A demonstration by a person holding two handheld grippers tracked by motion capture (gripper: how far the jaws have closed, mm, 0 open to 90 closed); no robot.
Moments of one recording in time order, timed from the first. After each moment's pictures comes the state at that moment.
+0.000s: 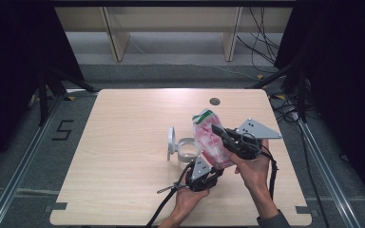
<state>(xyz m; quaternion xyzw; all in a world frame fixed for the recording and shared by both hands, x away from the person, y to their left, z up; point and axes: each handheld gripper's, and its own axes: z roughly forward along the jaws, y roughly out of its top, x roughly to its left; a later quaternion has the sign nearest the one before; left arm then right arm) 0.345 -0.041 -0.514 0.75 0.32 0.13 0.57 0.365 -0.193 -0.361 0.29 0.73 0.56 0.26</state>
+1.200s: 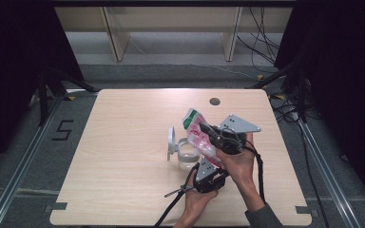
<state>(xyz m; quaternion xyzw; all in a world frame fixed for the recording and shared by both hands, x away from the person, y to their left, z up) 0.342 -0.061 -0.517 0.70 0.34 0.11 0.62 0.380 -0.161 -0.365 0.28 0.76 0.53 0.26</state>
